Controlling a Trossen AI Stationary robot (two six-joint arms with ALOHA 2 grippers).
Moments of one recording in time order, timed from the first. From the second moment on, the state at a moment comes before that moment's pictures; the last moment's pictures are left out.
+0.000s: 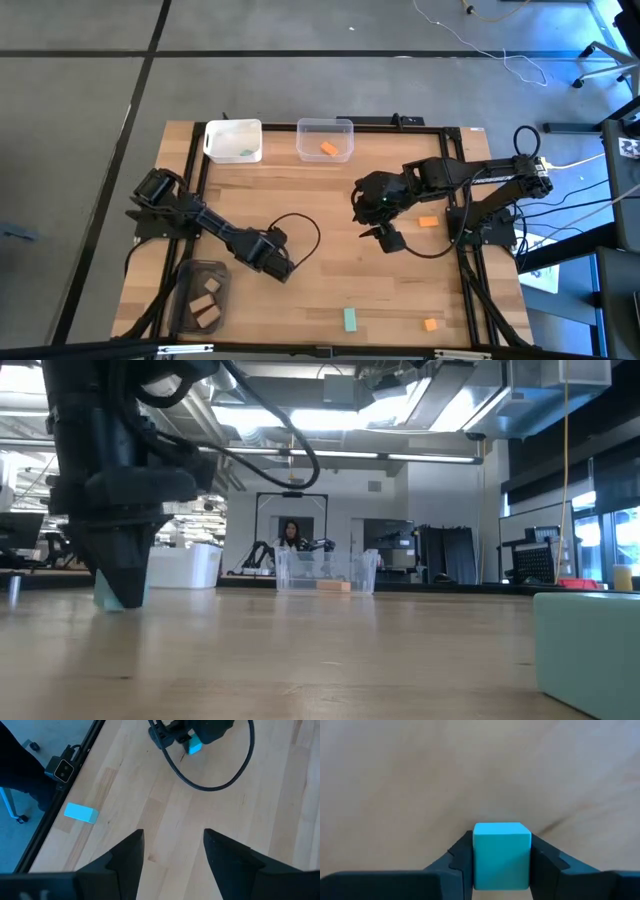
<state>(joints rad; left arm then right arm) -0.44 1.78 1.03 -0.70 -0.27 -1.31 0.16 1.52 1.57 -1.00 -0.16 -0.14</state>
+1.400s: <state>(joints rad) 0.62 1.29 1.03 -0.85 -0.17 -0.75 0.02 1.52 1.57 -0.78 -0.03 -0.16</state>
